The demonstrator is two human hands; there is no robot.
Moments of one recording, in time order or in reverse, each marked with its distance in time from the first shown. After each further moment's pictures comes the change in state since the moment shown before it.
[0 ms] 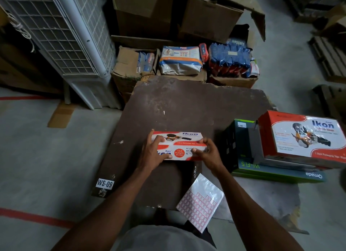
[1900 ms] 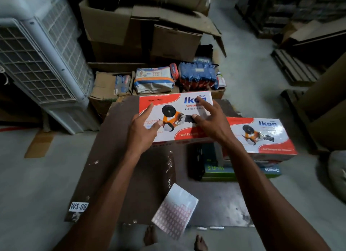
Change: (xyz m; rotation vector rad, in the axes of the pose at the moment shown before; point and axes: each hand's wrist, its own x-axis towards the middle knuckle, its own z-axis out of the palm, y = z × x) left_hand 0.007 0.212 -0.066 -0.319 0.179 0.112; right_hand -0.050 -0.183 -0.119 -0.530 0.255 -0.484
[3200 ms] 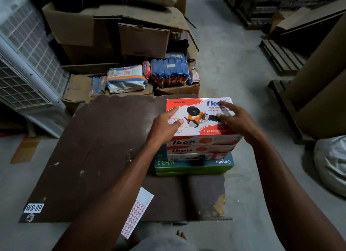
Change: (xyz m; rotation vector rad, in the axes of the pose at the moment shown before) left_hand -0.045 0.139 0.243 0.044 -0.302 -0.061; right_hand -0.015 0.162 -0.242 0.034 -0.017 0.355
